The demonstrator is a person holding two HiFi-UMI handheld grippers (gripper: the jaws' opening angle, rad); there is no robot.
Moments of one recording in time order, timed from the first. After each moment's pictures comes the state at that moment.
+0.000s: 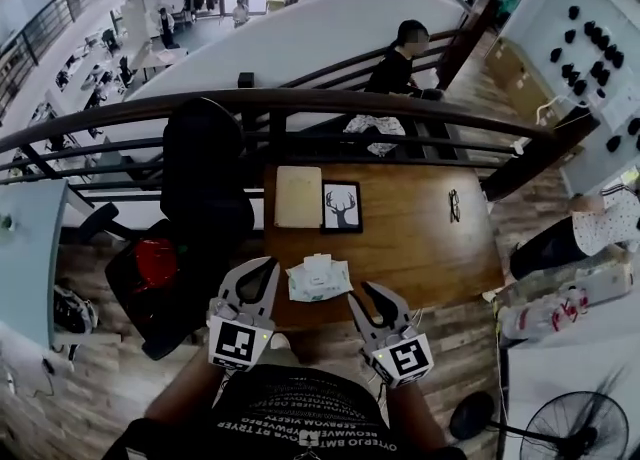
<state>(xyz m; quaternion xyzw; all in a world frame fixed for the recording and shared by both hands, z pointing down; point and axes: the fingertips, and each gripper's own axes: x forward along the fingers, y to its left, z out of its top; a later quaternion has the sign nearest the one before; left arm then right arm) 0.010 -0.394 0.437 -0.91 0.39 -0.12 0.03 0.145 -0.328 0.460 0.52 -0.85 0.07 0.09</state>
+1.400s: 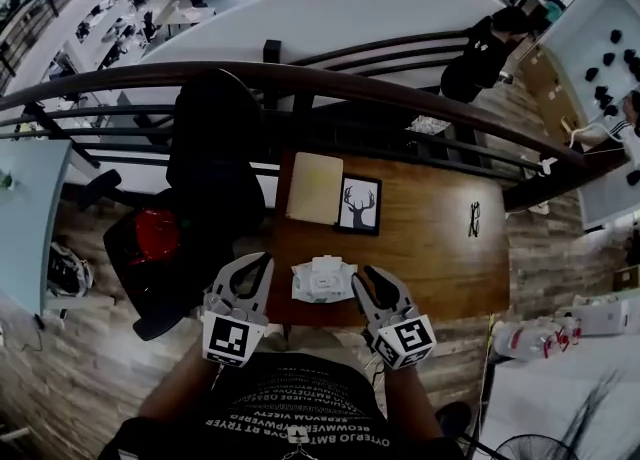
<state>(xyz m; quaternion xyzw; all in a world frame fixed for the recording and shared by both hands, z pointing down) -0.012 -0.439 0.490 -0.89 0.44 -0.15 -0.02 0.158 -0.412 0.523 0.48 -0.86 0.15 0.10</state>
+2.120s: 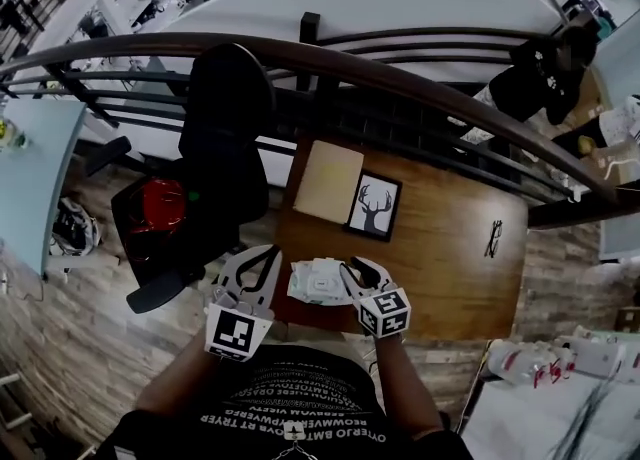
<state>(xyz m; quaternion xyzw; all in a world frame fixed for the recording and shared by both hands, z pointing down) 0.015 -0.480 0.519 -0.86 0.47 -0.18 -0.05 0.163 -0.471 0.684 0.38 -0.86 0.26 0.21</state>
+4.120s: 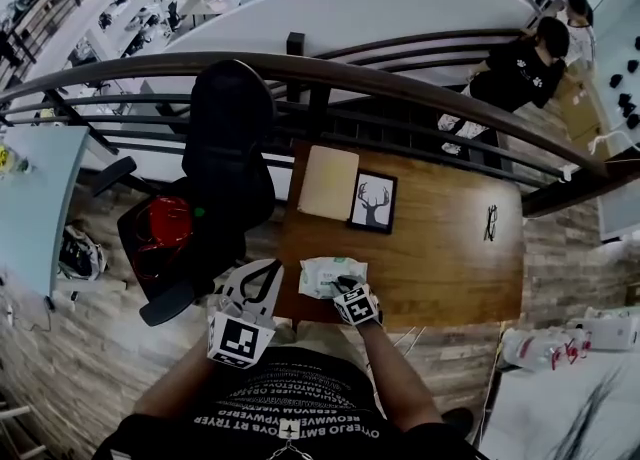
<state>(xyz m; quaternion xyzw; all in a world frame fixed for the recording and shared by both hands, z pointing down) 0.000 -0.419 0.515 -0.88 0.42 -0.22 -0.02 0.138 -0.386 0.839 0.34 -0.80 0.28 0.40</state>
